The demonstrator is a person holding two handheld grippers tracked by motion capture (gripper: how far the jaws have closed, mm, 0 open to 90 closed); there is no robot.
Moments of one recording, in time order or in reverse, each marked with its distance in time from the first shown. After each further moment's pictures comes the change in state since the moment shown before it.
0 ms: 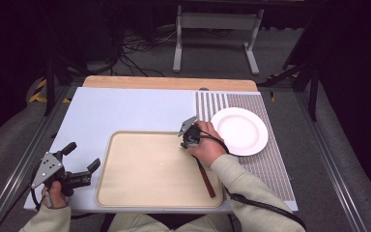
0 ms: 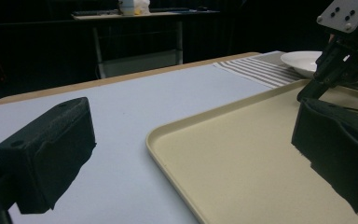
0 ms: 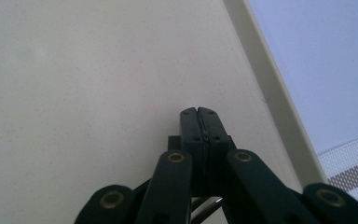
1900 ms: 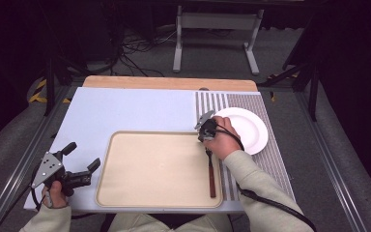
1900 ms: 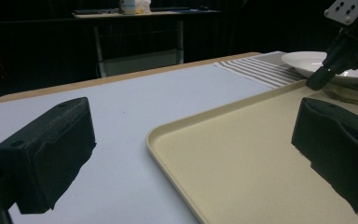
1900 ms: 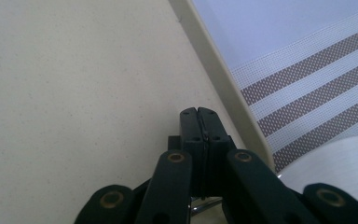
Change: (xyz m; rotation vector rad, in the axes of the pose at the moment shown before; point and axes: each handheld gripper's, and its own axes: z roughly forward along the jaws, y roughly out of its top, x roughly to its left) left arm 0.000 -0.001 0.001 0.000 0.005 -0.009; right arm -0.028 -0.032 -0.025 0.057 -0.093 0.105
